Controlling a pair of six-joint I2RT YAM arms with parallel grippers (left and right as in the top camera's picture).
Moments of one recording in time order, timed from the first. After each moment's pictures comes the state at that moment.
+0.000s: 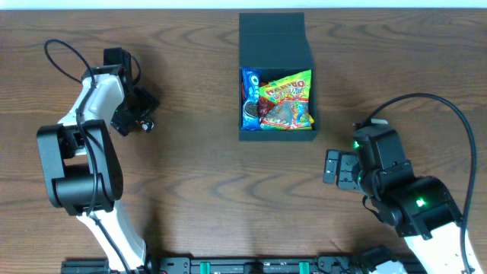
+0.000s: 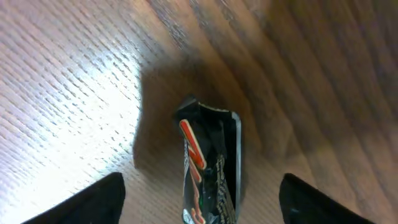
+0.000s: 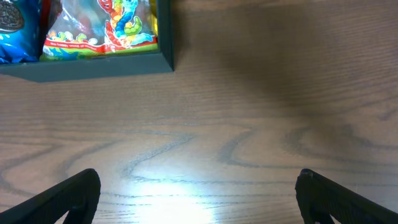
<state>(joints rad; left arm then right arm) 0.10 2.03 1.41 -0.84 -0.01 -0.72 0.37 0.94 0.97 -1.08 0.19 0.42</state>
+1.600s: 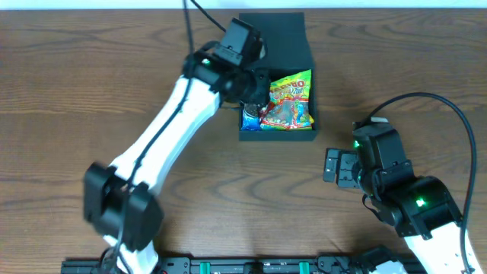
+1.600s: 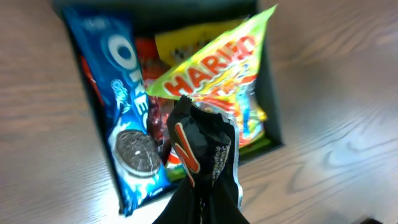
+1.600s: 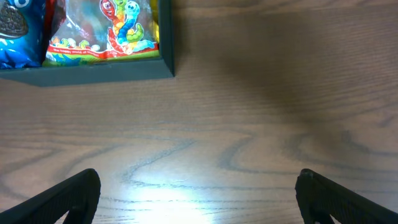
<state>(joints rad) -0.53 1.89 1.72 -0.90 0.27 -0.41 0.37 0.94 0.97 -1.07 0.20 0.41</state>
